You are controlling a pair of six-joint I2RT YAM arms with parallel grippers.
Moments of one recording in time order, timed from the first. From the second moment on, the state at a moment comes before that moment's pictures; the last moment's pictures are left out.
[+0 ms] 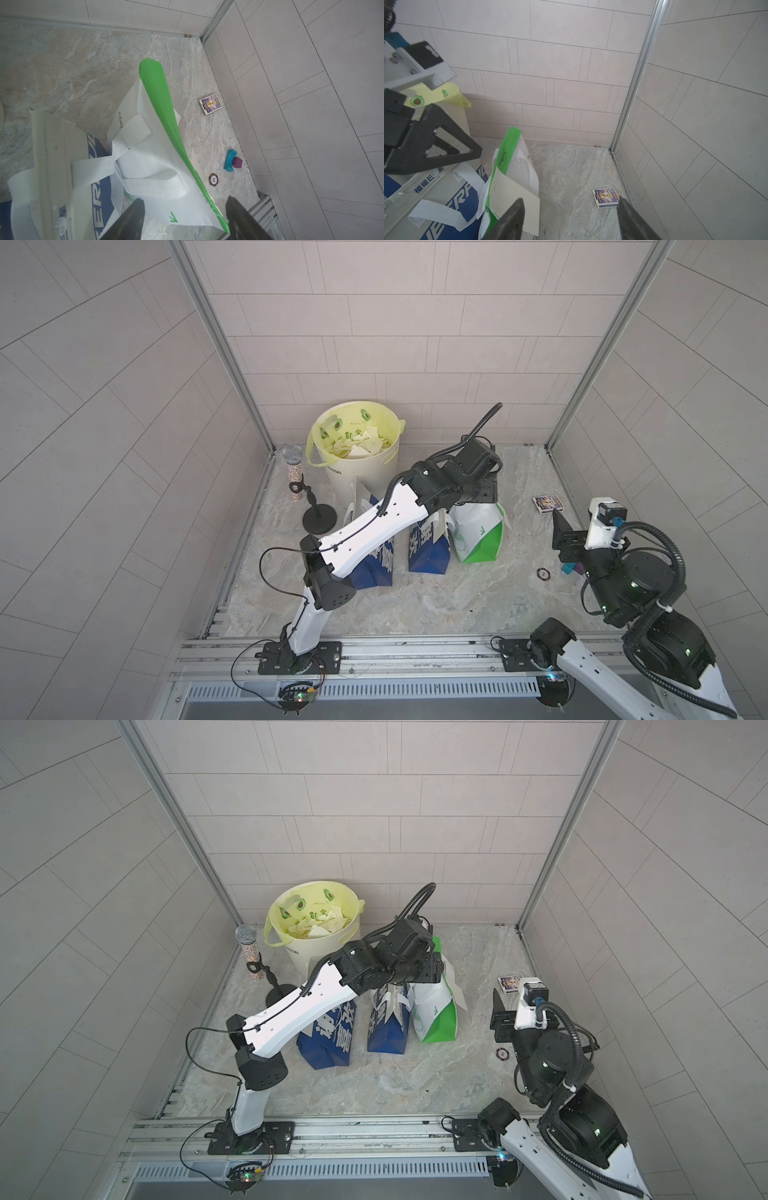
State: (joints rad) left arm -1.02 2.06 2.39 -1.04 -0.15 -0.77; right arm 0.53 0.39 0.98 -0.67 0.61 -0.04
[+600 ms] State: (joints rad) left arm -1.01 2.26 2.53 -1.04 -0.24 -0.79; right arm 0.53 0.34 0.99 -0.74 0.61 -0.02
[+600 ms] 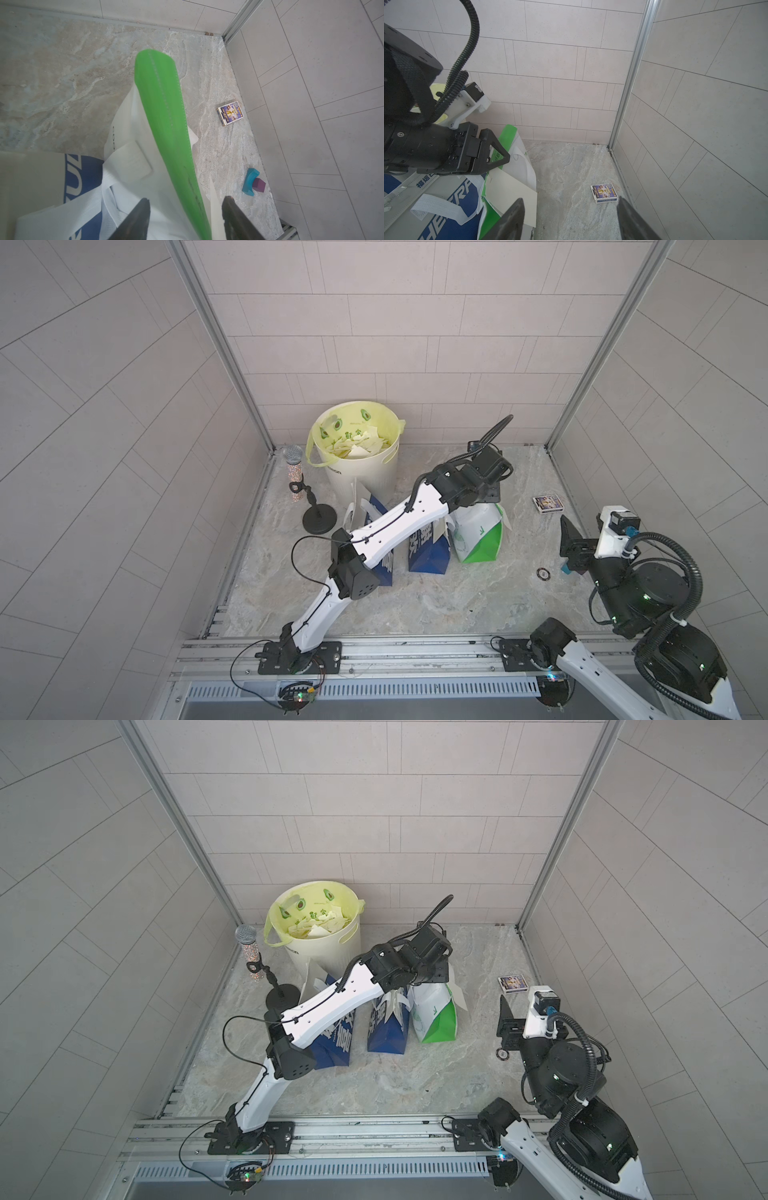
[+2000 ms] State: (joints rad) left arm -0.85 2.14 2.19 -0.60 0.16 -0.85; right arm -0.11 0.81 0.88 -0.66 -0.47 0.86
